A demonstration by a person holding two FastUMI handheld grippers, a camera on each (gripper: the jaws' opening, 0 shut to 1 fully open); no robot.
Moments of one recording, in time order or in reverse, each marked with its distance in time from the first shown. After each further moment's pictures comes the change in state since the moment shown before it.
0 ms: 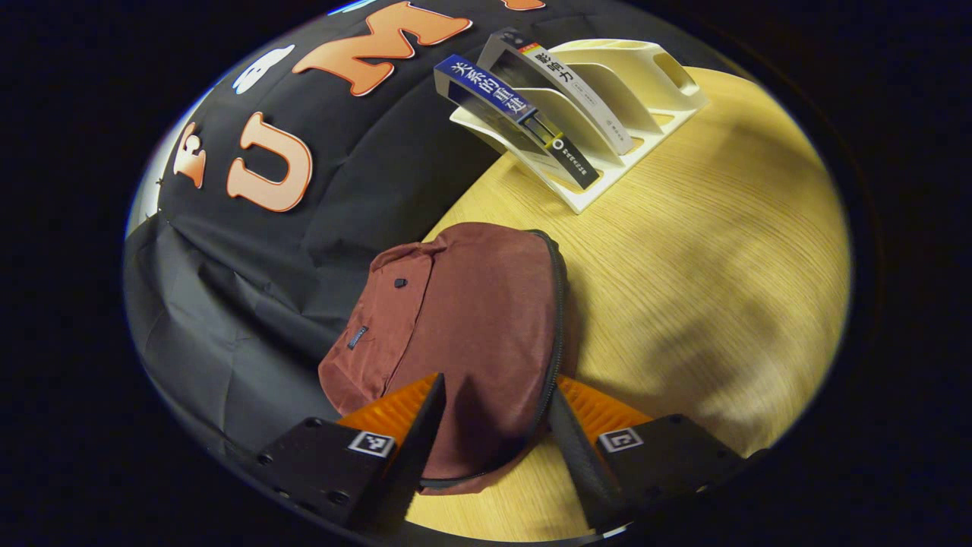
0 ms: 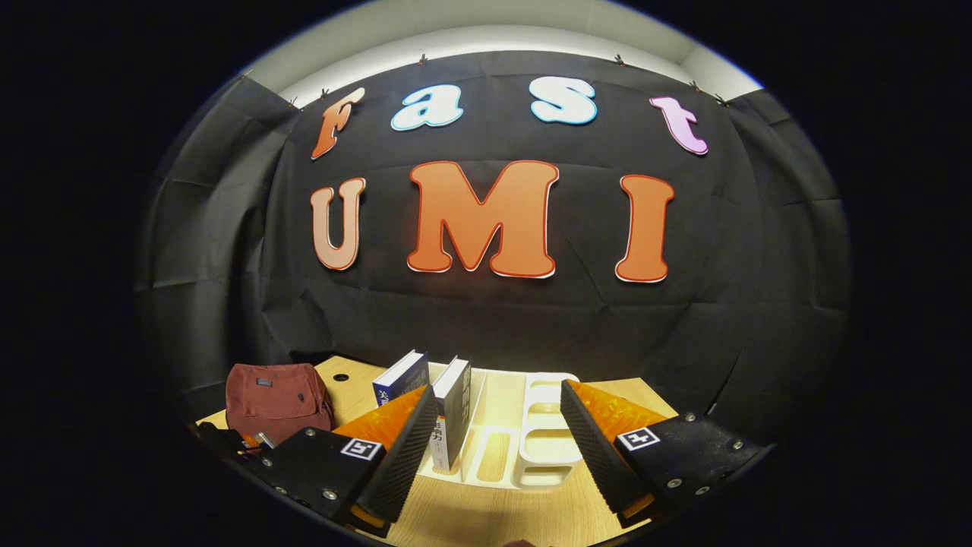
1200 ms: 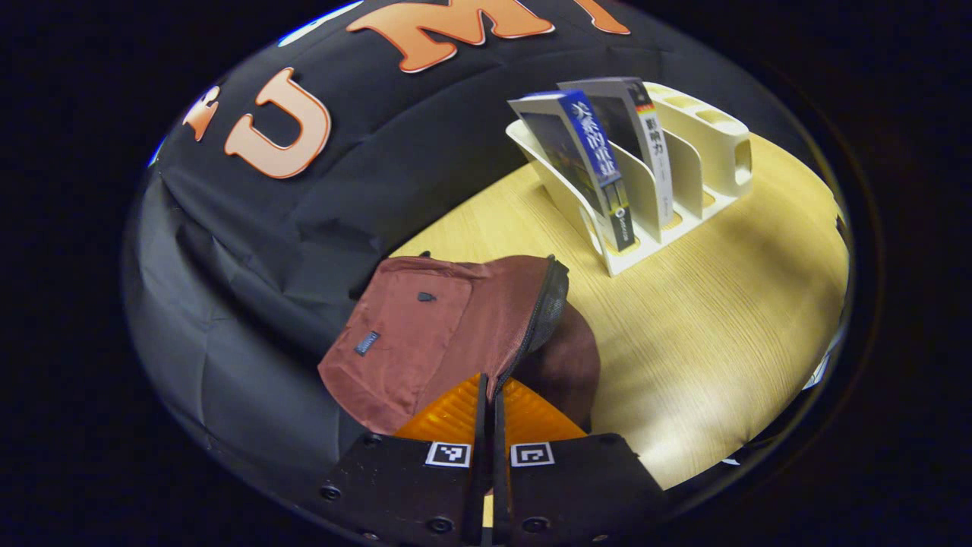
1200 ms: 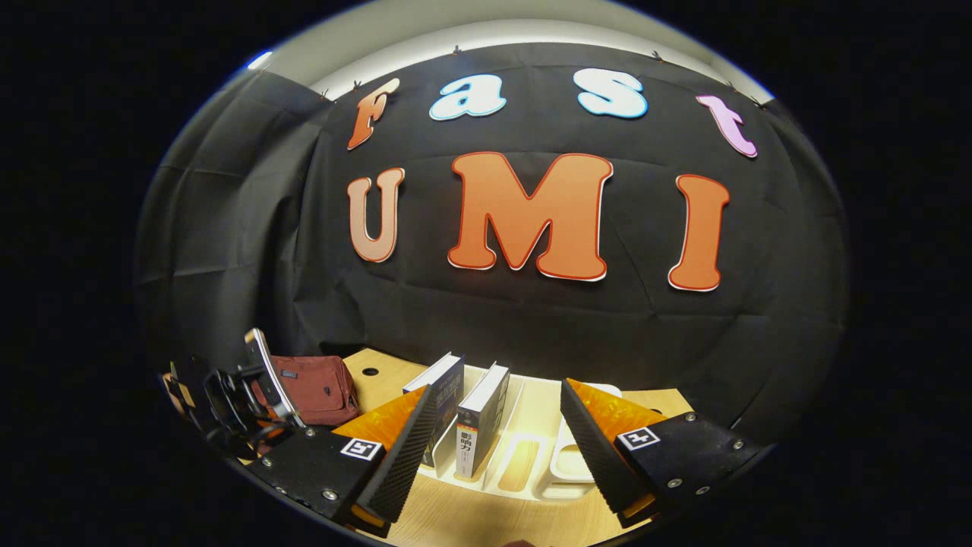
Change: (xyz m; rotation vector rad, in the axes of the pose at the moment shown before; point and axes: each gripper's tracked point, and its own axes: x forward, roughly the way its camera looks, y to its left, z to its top) left arm -0.020 0.089 0.057 -0.196 0.061 -0.141; right arm 0.036 0.044 0.011 -0.065 0.028 0.166
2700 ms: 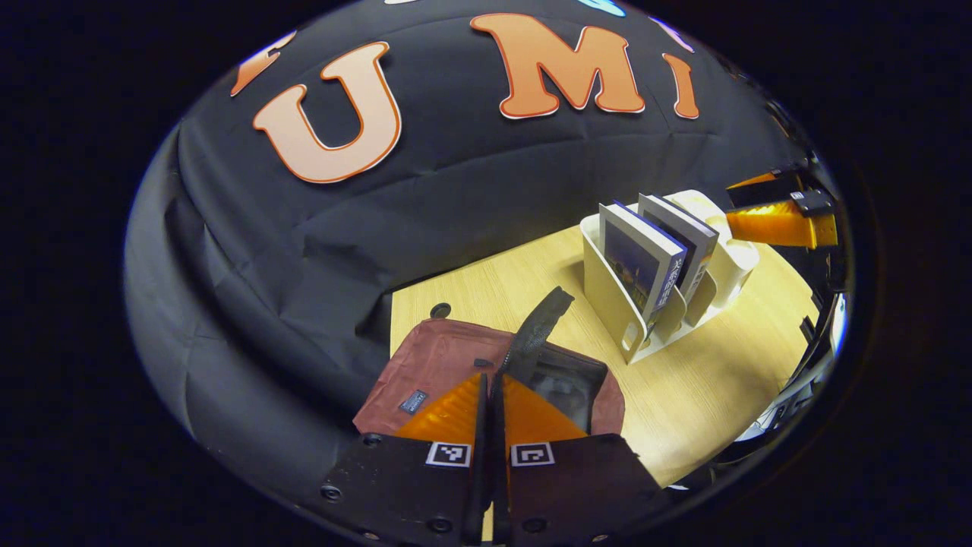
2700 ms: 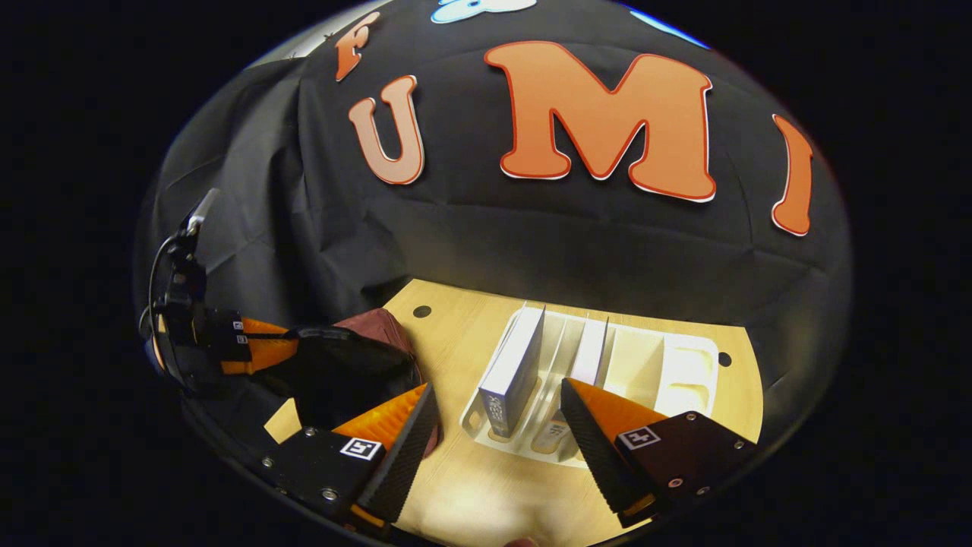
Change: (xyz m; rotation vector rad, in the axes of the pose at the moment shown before) left arm -0.007 0.133 0.087 -0.173 -0.116 -0.223; right arm 0.095 0.090 -0.015 0.104 0.527 0.167
